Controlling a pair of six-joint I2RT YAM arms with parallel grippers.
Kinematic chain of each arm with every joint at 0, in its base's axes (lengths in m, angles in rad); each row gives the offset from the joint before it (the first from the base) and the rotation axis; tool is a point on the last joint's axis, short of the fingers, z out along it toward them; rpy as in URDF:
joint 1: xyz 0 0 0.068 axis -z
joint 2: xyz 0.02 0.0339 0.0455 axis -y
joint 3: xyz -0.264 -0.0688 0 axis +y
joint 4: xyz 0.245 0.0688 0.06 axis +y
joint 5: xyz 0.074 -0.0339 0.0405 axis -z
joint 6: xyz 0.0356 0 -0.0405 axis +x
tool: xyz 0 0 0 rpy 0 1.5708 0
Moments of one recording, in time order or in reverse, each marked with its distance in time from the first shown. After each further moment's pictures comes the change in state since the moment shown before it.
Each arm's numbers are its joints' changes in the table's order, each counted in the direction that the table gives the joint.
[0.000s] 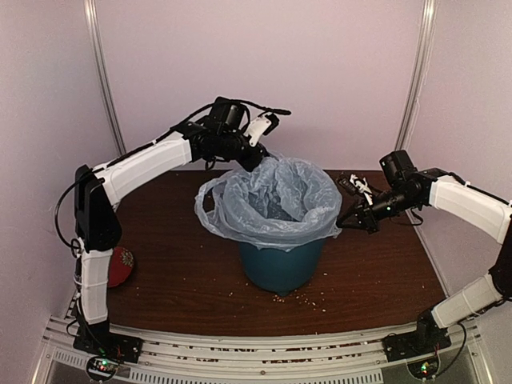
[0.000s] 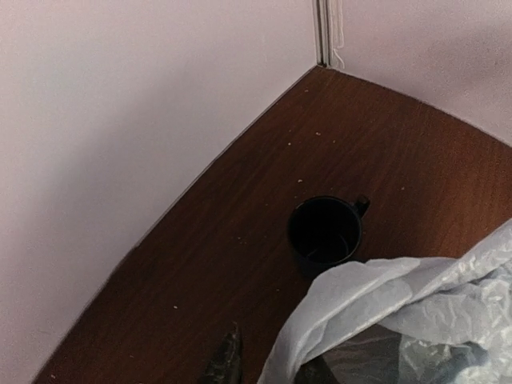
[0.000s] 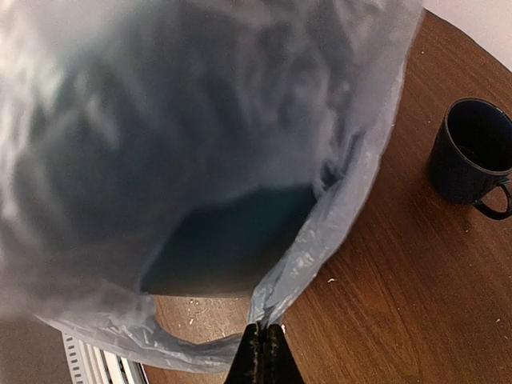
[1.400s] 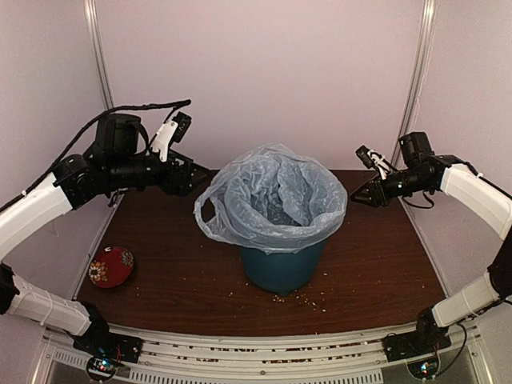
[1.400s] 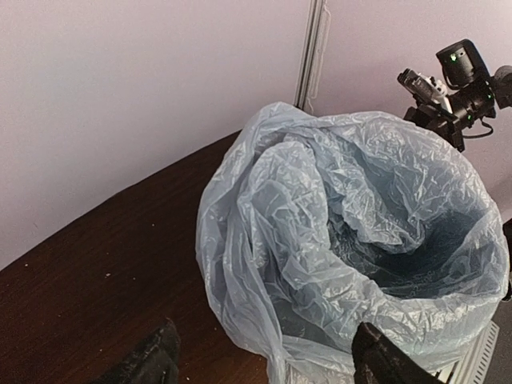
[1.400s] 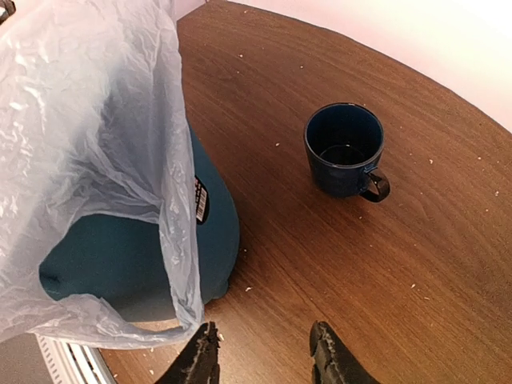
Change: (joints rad) left arm -0.028 0.909 0.857 -0.105 0.077 -0.313; right arm 0.136 -0.002 -0.129 -0.015 0.126 0.172
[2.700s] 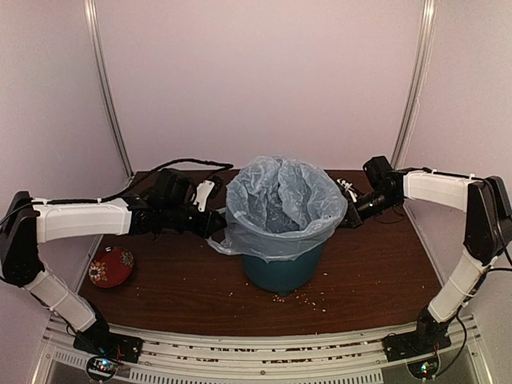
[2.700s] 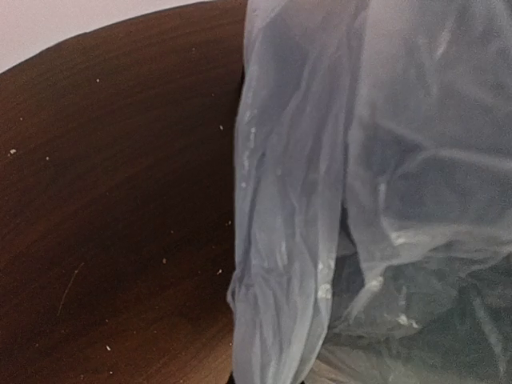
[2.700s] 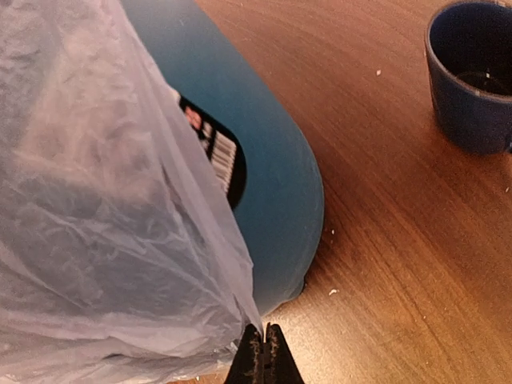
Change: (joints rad) left arm 0.000 -0.290 0.312 -0.344 0.072 -0.162; right arm -0.103 -0.294 0.037 -0.055 -0.203 0.033
